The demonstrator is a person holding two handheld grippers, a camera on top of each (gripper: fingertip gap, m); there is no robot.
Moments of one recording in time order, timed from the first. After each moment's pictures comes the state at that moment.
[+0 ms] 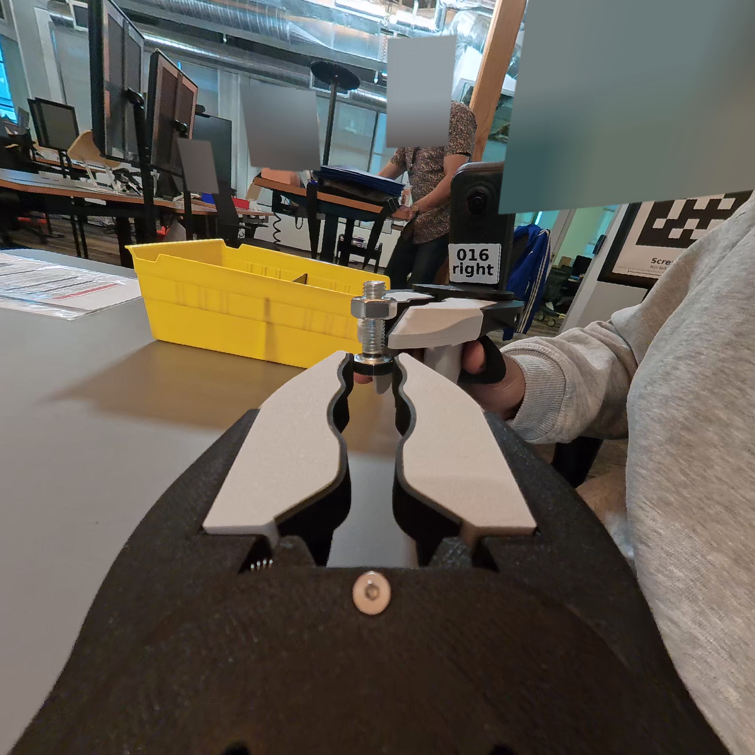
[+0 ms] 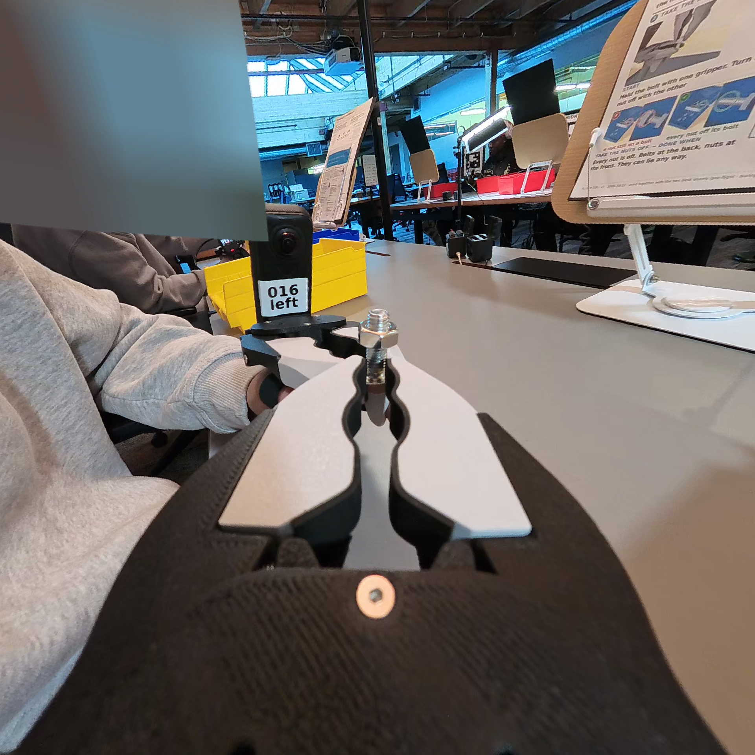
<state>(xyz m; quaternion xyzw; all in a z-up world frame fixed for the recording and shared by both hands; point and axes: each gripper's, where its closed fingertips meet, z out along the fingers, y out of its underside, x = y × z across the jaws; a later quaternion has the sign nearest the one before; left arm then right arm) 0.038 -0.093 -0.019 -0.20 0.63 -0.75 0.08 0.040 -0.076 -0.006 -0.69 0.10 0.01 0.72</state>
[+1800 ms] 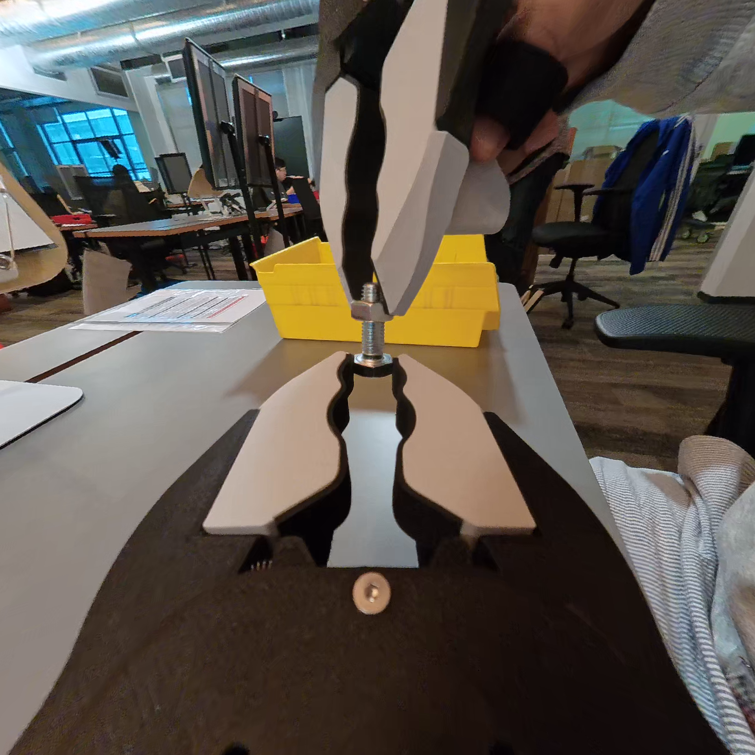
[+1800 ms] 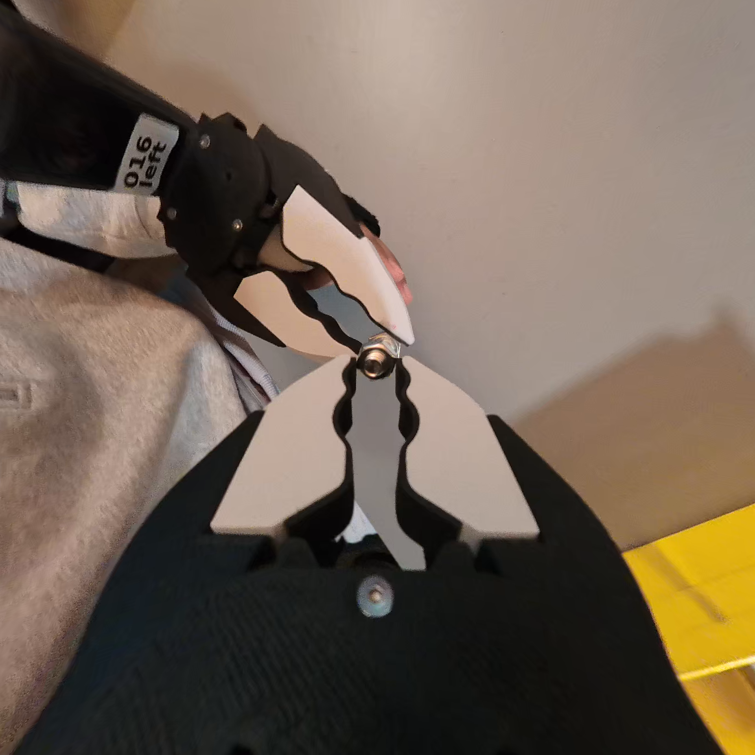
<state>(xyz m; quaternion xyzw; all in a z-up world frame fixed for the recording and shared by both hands) 0.079 -0.055 -0.029 -0.19 0.67 -0.68 0.23 0.073 -0.042 -0.010 -0.96 0.13 0.09 0.21</state>
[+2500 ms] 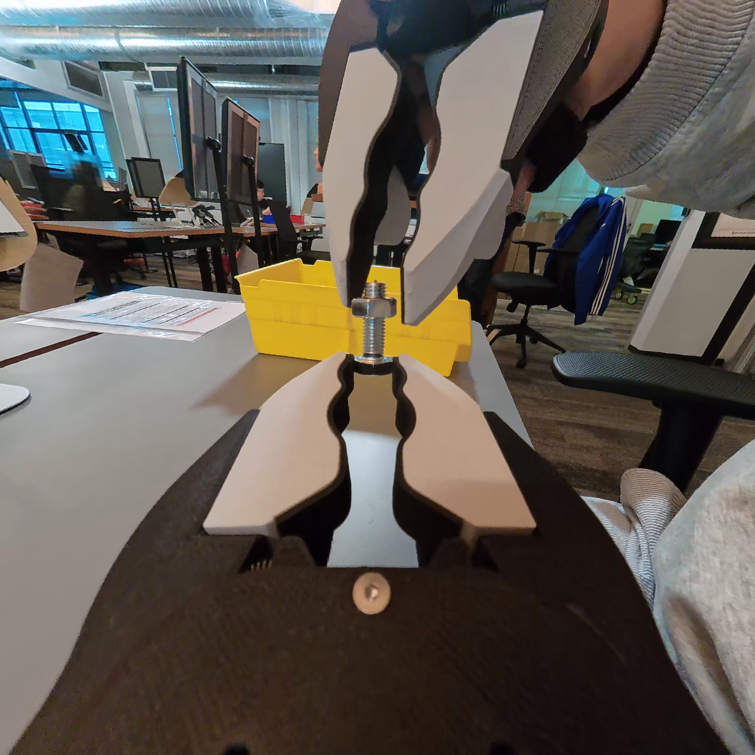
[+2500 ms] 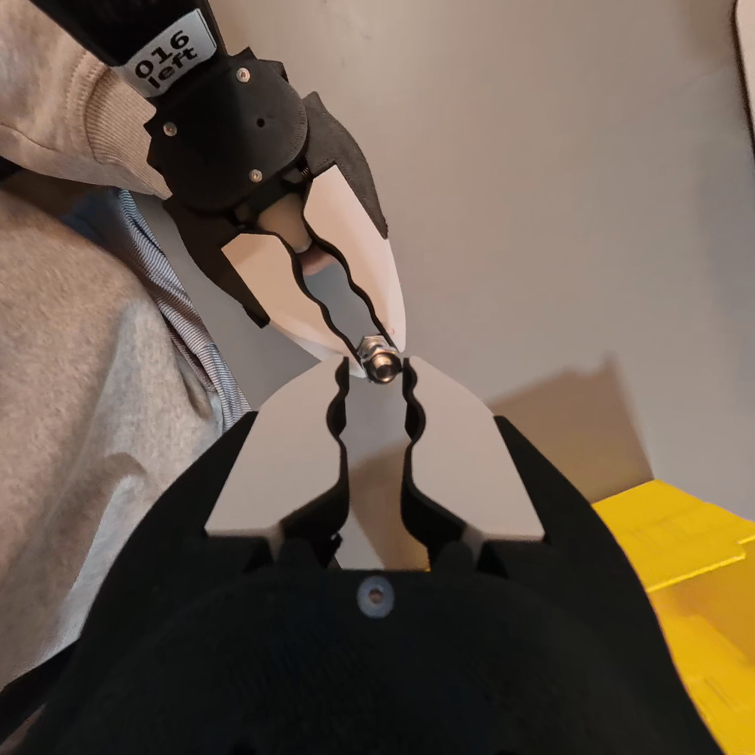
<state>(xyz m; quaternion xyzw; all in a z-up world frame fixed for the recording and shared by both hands) 0.077 -0.049 -0.017 -0.20 0.64 -0.72 0.18 0.072 -0.035 0.000 -0.98 0.02 -0.01 0.18</state>
